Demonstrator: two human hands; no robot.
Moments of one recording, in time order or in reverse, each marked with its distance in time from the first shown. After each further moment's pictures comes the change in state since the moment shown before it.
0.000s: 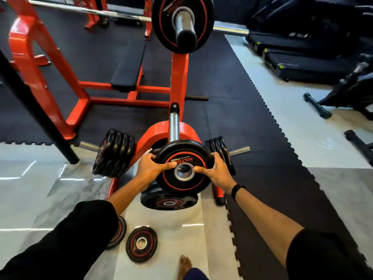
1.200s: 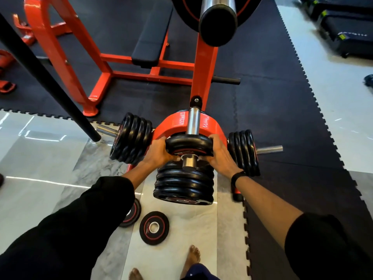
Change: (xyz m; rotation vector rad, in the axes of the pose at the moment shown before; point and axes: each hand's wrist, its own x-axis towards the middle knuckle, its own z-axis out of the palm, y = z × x) left_hand 0.137 -0.019 -0.015 0.537 -0.081 0.061; right_hand 0.140 -0.008 0.032 -0.329 -0.187 -0.256
